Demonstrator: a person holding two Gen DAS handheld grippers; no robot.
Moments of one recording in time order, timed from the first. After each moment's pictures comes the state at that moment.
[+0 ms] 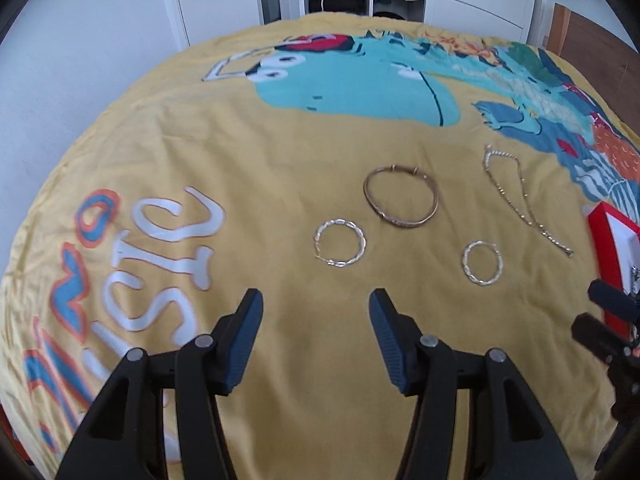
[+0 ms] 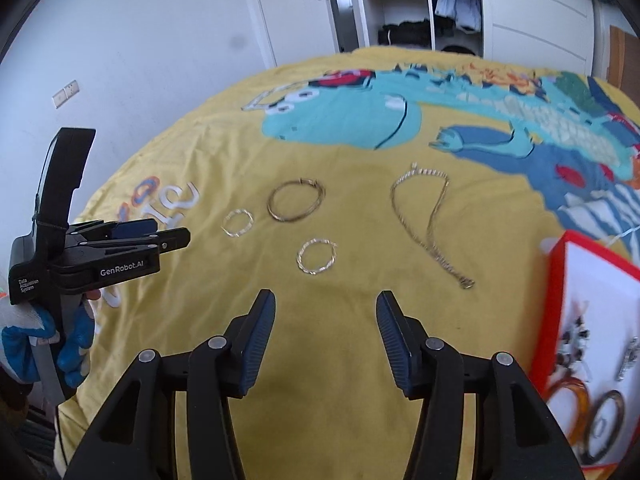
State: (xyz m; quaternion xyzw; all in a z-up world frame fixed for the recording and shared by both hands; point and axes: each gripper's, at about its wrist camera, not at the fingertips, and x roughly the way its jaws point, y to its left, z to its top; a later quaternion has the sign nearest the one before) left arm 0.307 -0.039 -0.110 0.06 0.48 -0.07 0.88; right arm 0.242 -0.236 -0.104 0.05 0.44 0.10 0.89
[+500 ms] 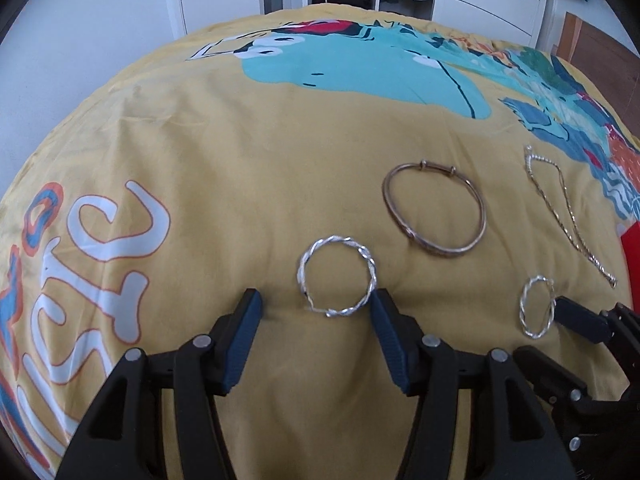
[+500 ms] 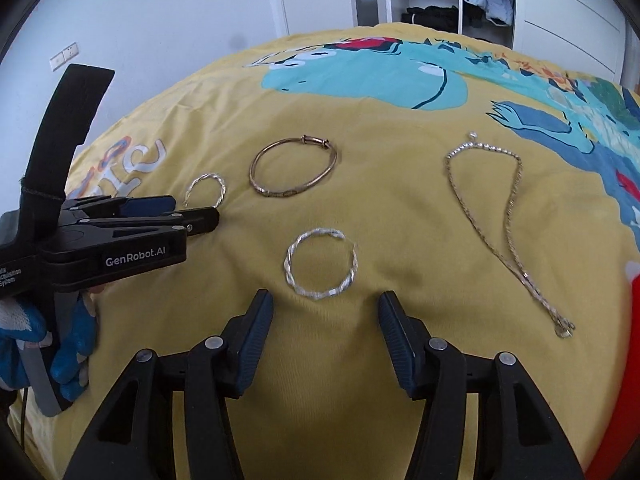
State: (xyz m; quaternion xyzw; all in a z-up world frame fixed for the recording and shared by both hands) left arm 0.356 -0.044 -0.165 0.03 0.47 -0.08 0.88; right arm 0.304 -0.204 -0.171 0.01 0.45 0.11 0.89
